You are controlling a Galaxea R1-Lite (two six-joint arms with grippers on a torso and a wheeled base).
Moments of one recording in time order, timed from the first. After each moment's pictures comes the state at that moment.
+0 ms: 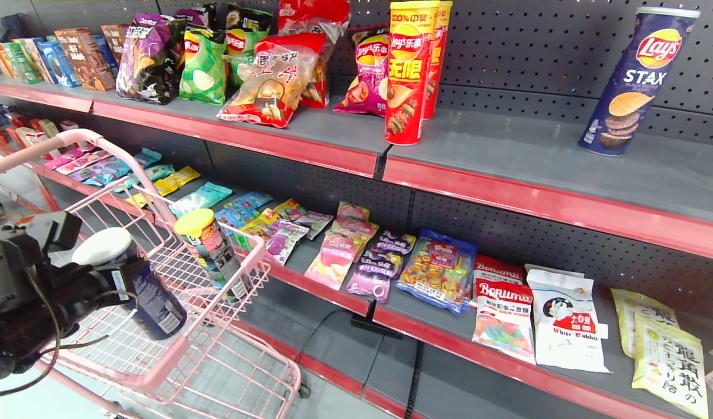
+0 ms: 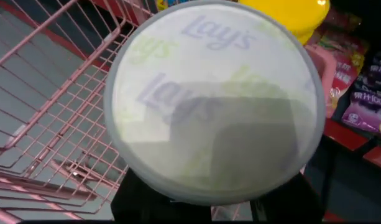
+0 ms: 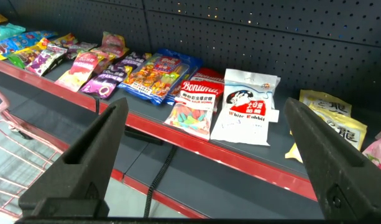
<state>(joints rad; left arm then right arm) 0.12 1.61 -0.34 -0.93 0.00 -0.06 0.00 0.00 0.00 0.00 0.00 0.00</state>
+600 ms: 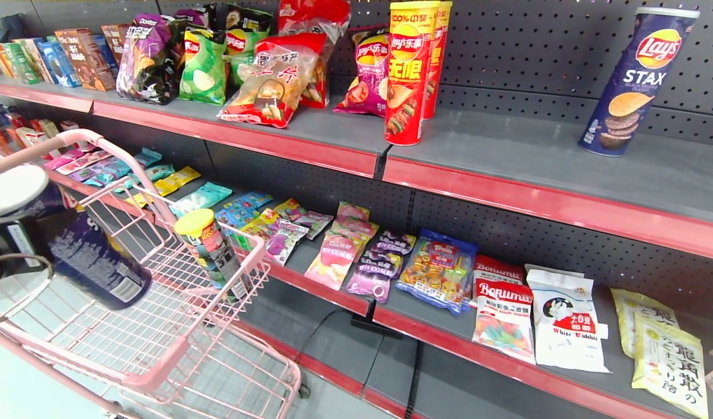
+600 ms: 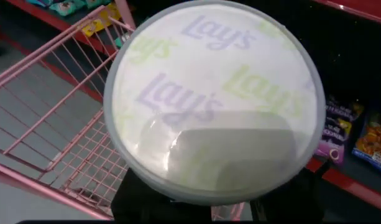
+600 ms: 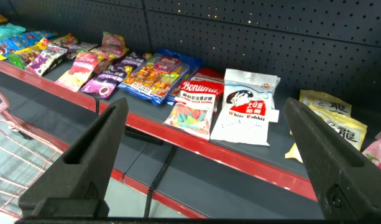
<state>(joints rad) 0.12 1.15 -0.58 -0.39 -0.02 -0.07 0.00 0.00 0.00 0.00 0.00 0.00</state>
